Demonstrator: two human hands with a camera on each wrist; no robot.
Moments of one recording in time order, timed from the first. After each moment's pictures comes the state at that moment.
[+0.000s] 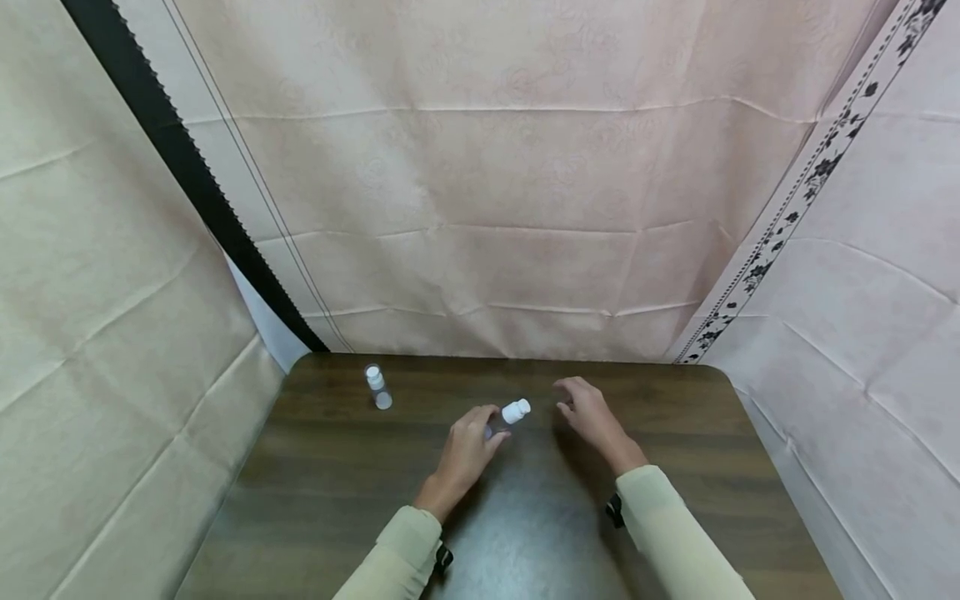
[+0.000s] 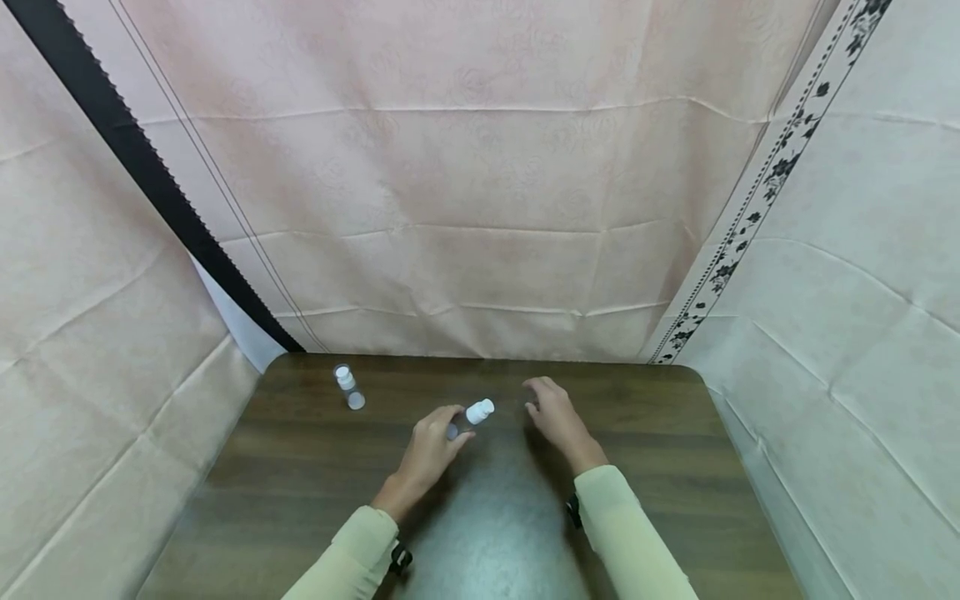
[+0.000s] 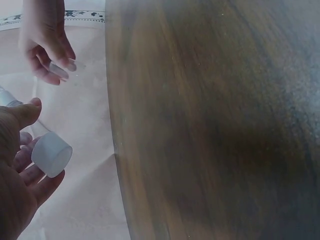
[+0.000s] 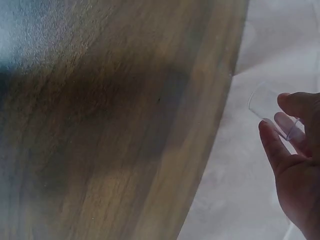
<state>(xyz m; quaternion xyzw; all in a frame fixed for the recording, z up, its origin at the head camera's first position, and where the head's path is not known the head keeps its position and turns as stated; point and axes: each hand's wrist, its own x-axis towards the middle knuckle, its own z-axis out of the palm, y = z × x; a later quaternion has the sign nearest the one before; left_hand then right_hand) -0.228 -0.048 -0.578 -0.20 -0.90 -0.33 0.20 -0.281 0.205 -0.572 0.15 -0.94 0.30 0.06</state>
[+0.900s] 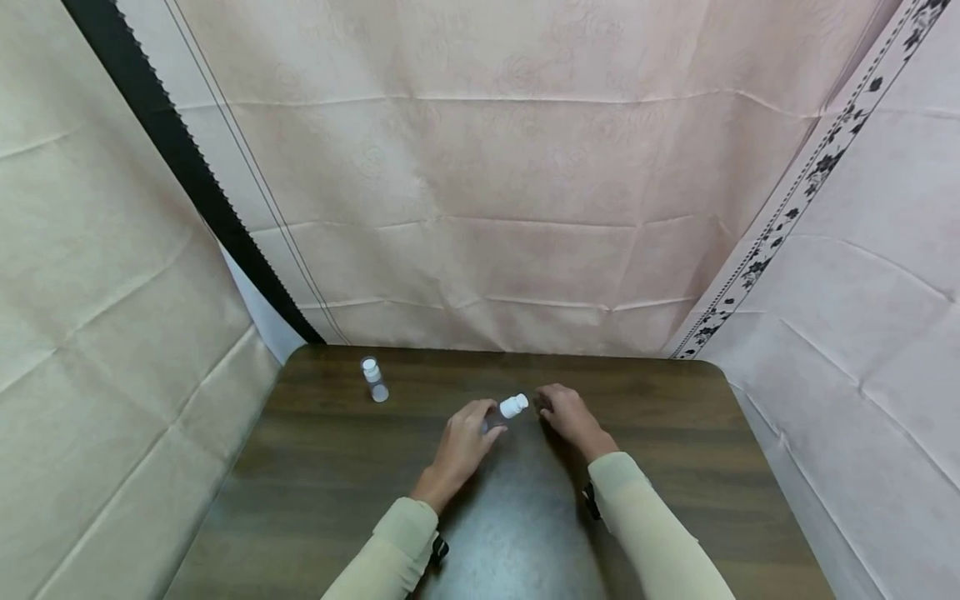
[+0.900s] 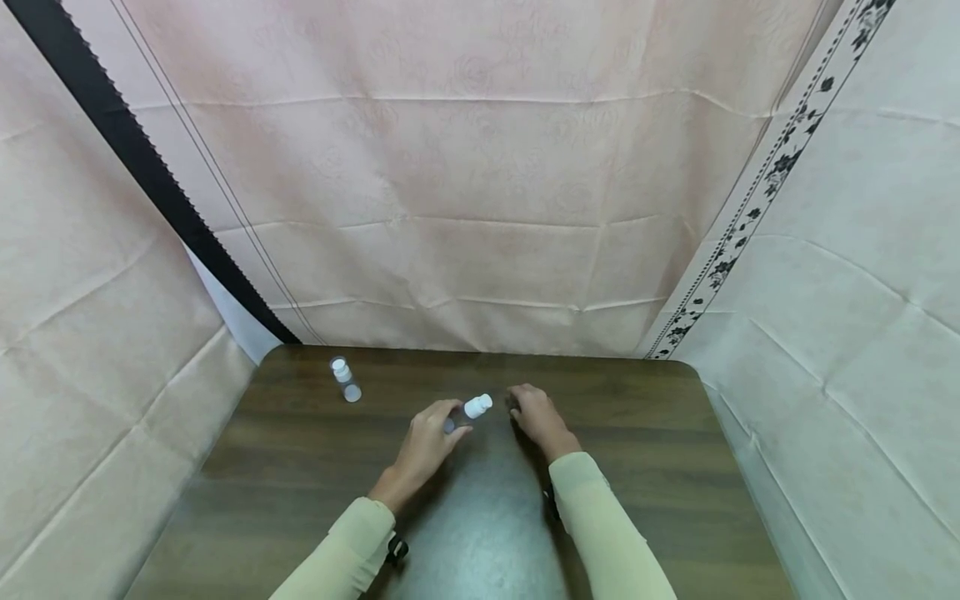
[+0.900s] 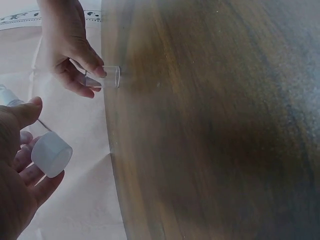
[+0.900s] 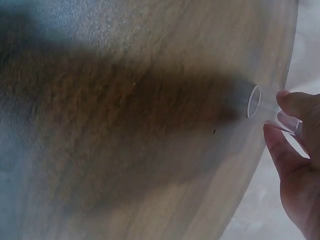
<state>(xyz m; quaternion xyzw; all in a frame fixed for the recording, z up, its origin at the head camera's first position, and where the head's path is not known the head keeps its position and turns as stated) -0.230 -0.048 -0.579 -0.19 -0.91 -0.32 0.18 -0.295 0.185 -0.608 0.14 -0.96 0.24 0.00</state>
